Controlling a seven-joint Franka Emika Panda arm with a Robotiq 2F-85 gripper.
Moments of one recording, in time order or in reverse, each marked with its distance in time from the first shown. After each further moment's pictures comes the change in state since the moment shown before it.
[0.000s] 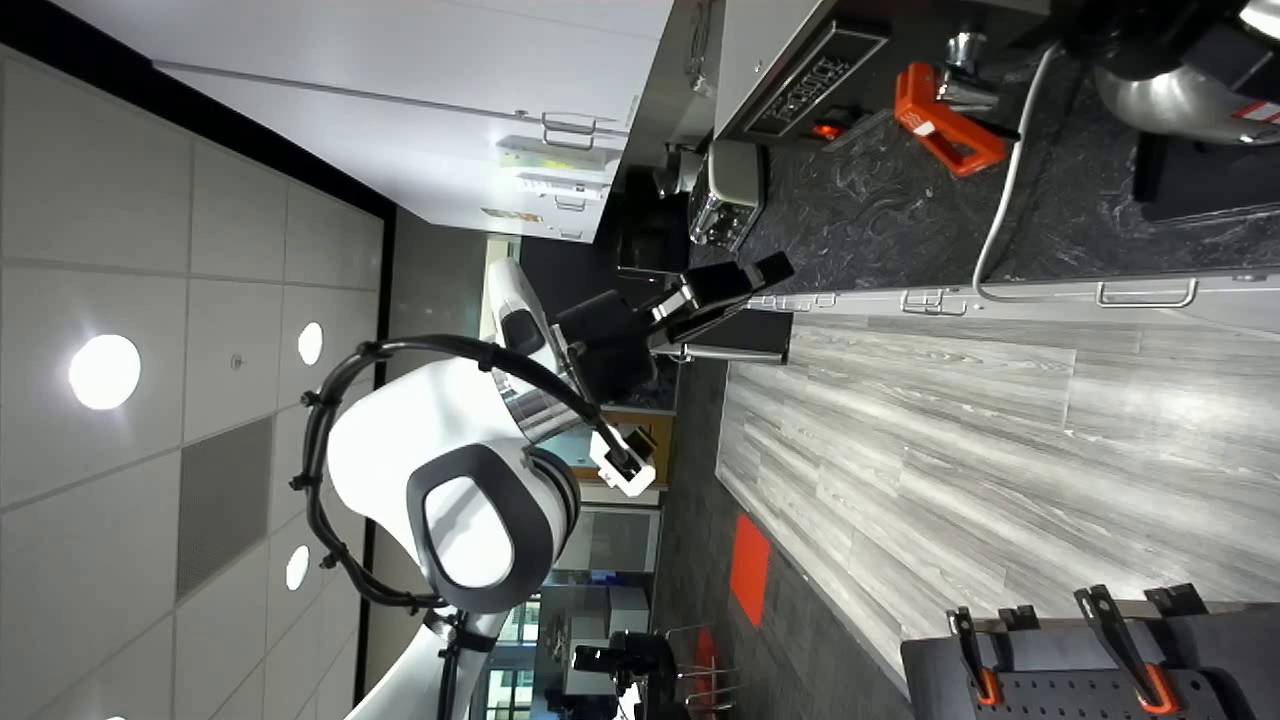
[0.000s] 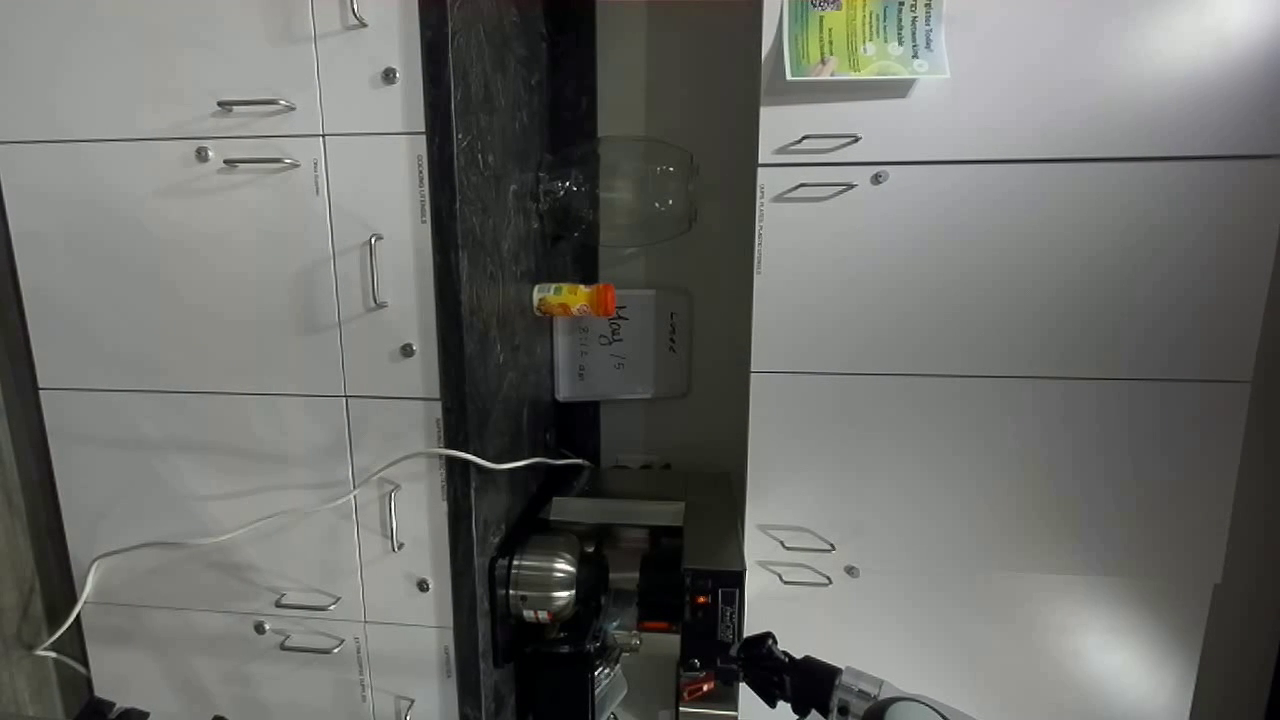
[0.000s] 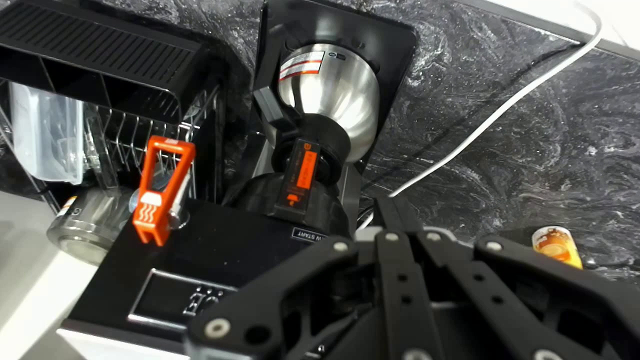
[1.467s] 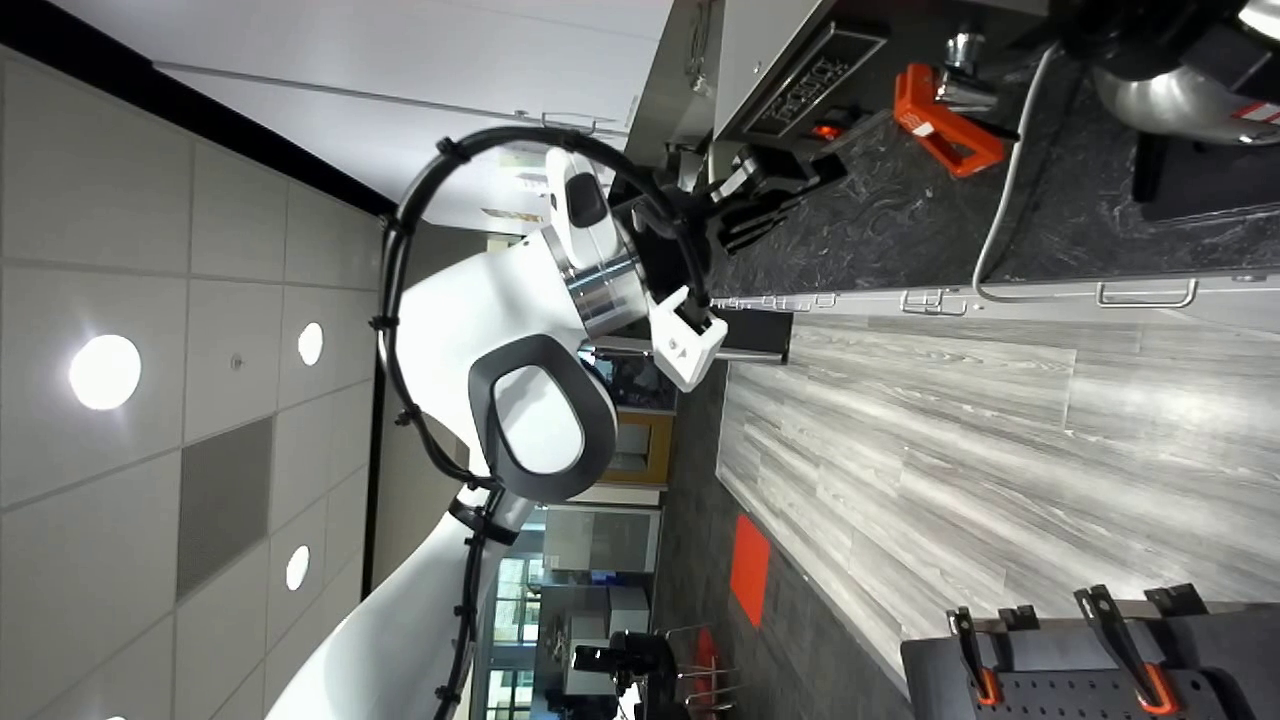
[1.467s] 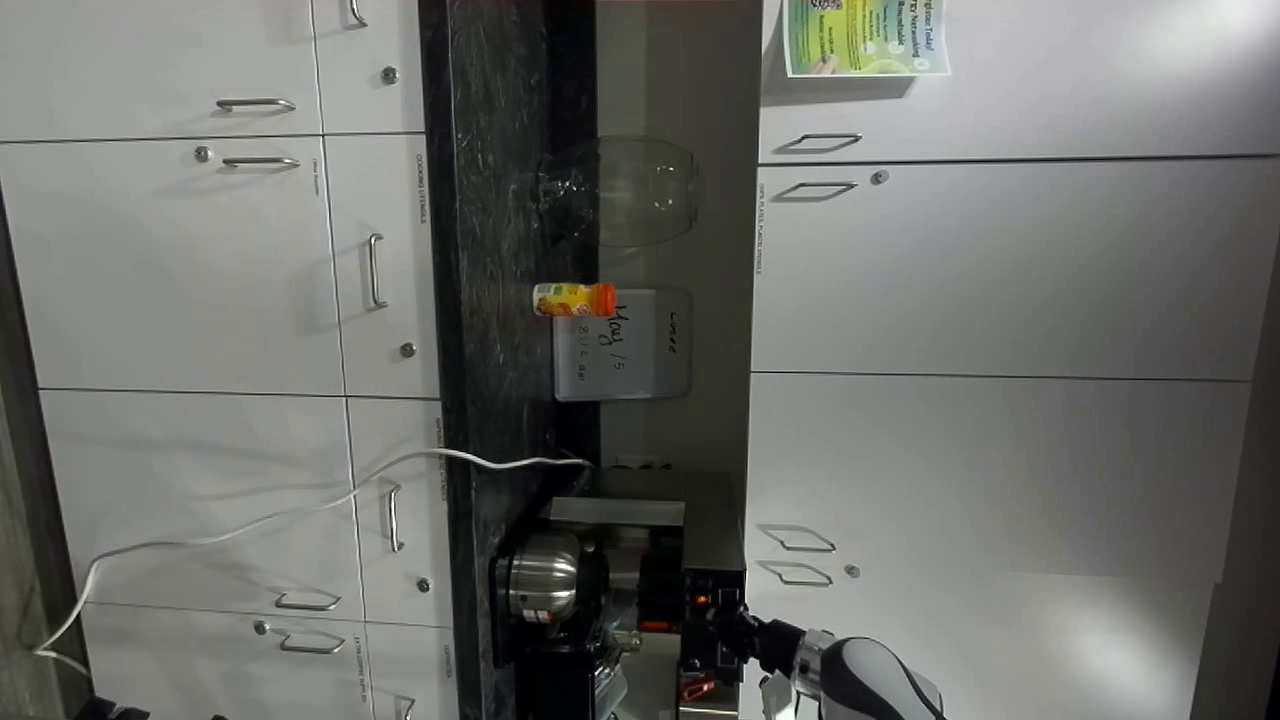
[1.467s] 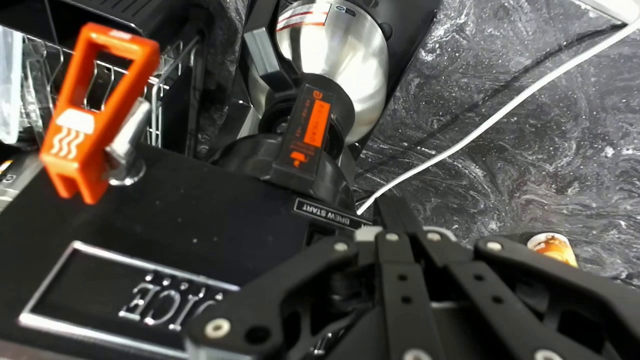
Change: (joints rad) arm 0.055 0.277 -0.078 0.166 0.170 0.106 -0.234
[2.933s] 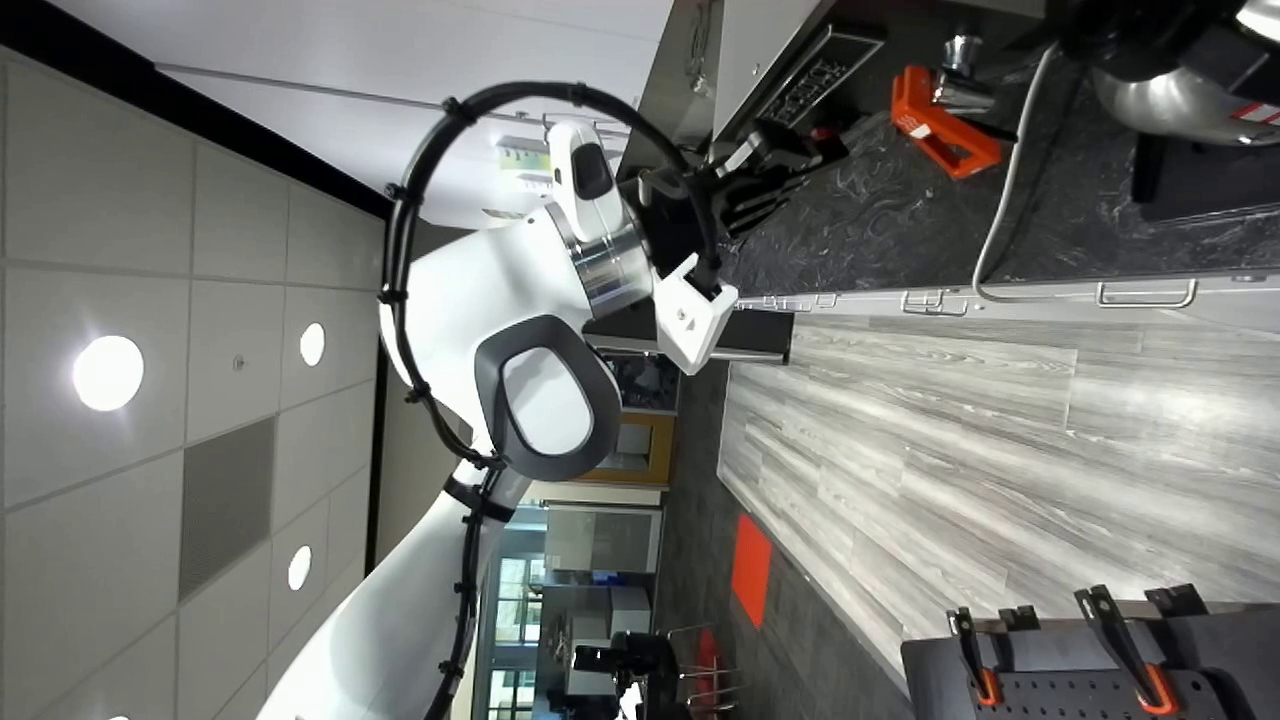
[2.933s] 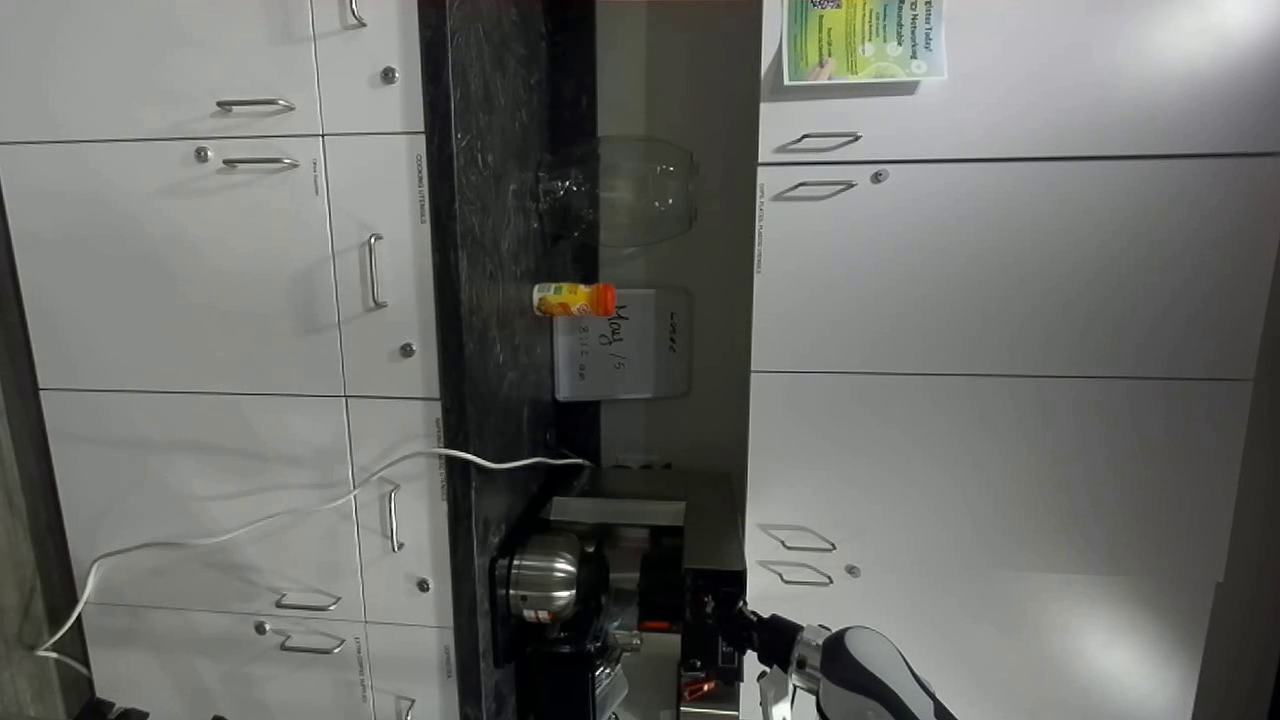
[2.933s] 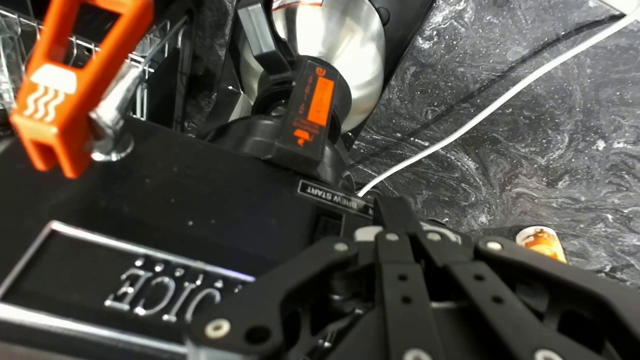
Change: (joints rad) arm 0.002 0.047 -0.006 0.044 0.099 0.001 -0.107
